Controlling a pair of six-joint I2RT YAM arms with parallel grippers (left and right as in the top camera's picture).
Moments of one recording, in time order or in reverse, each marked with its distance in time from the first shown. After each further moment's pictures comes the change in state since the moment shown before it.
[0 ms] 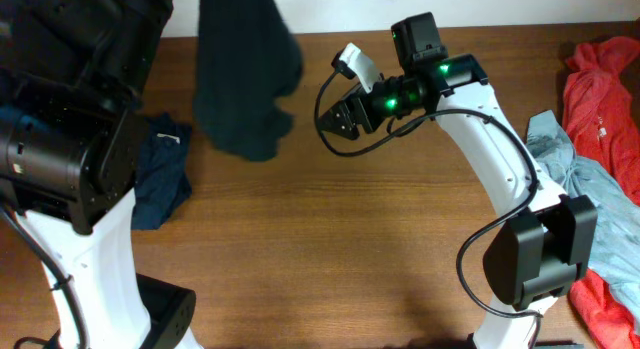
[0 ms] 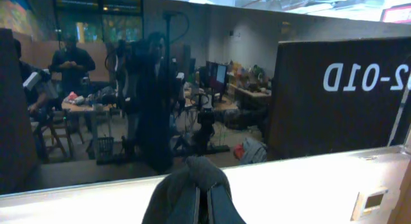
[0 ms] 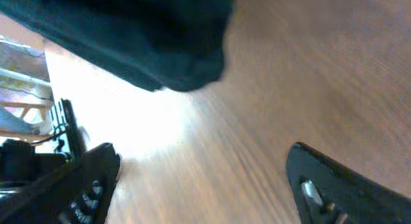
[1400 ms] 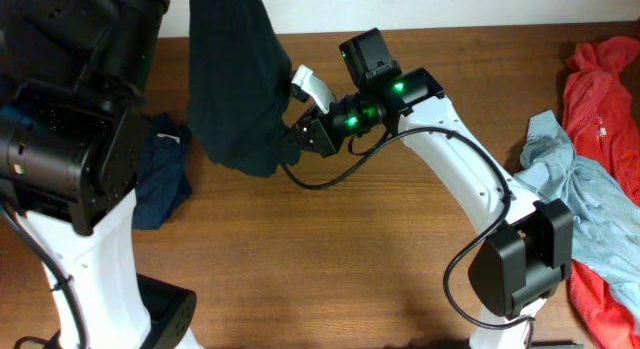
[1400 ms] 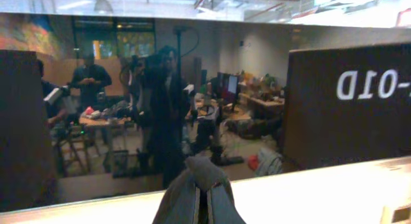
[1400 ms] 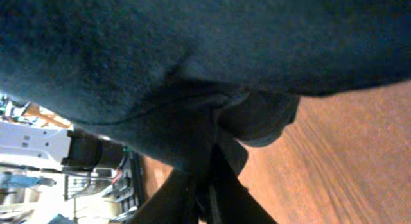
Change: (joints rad) left arm -0.004 0.000 0.000 0.039 -0.054 0.063; right arm 0.169 0.000 0.000 0.003 -0.107 0.065
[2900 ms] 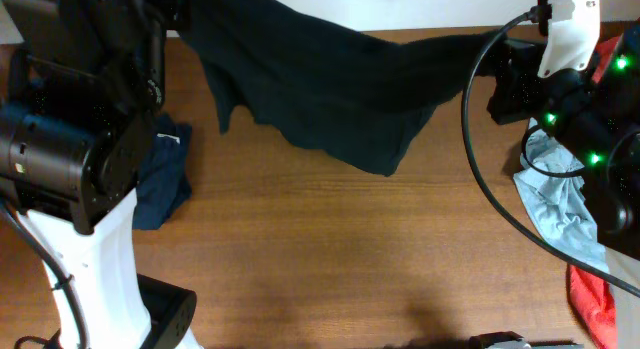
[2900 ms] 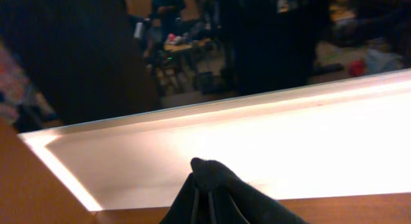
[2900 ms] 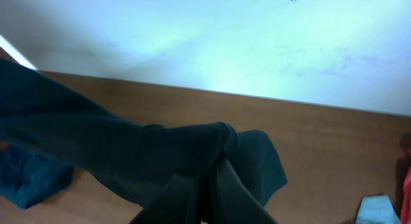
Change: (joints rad) left arm -0.001 0.000 -0.008 -0.344 -0.325 0.143; right arm -0.363 -0.656 0.055 -0.040 0.727 0.256
